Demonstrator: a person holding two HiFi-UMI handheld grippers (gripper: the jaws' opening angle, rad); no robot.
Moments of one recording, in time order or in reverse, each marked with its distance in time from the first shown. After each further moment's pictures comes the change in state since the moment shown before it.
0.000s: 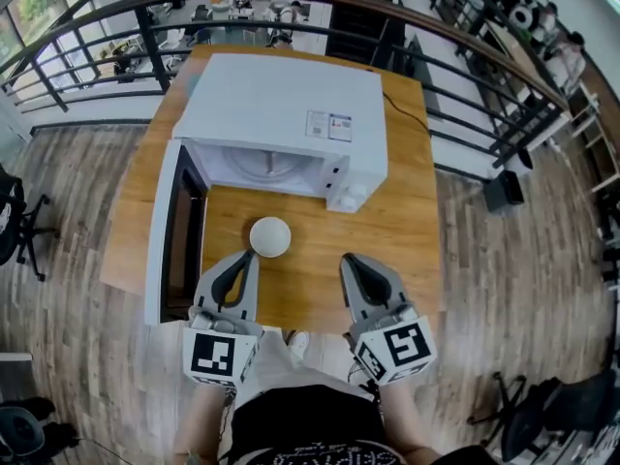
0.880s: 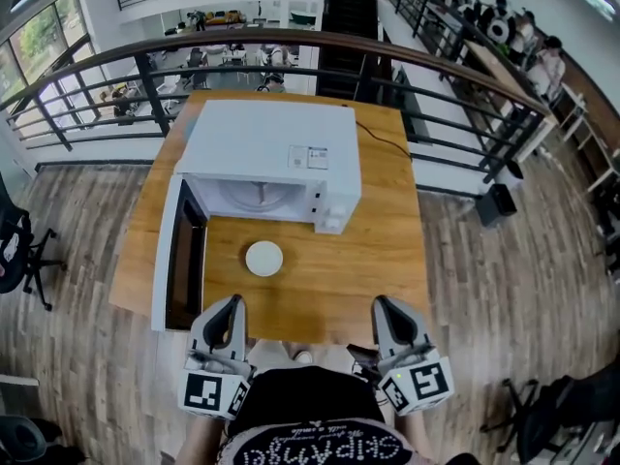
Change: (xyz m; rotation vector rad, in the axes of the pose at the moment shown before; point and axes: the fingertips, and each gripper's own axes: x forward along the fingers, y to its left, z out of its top) left arm -0.069 -0.026 0.027 -0.036 -0.082 0.004; right arm -0.118 -0.028 0.011 0.042 -0.060 -0.163
